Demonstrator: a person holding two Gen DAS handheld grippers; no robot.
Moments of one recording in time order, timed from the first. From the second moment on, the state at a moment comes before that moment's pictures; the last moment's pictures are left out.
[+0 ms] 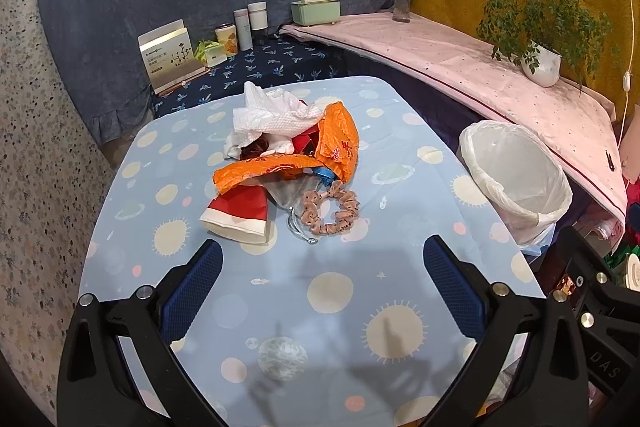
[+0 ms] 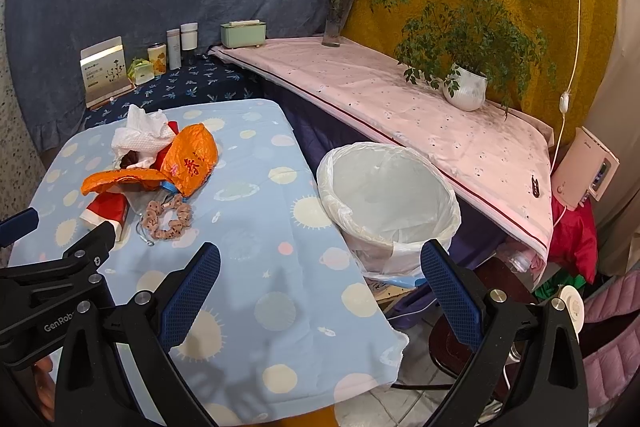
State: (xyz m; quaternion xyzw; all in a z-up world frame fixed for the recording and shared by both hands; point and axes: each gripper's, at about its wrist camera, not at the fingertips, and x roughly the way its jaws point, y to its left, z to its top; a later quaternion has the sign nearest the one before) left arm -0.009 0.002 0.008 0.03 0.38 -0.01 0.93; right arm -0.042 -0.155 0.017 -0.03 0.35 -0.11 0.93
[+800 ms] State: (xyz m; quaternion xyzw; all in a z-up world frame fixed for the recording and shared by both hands) left arm -0.012 -0.004 0.006 0.03 0.38 -0.03 0.93; right arm -0.041 -0.162 0.019 -0.02 0.35 -0.11 0.93
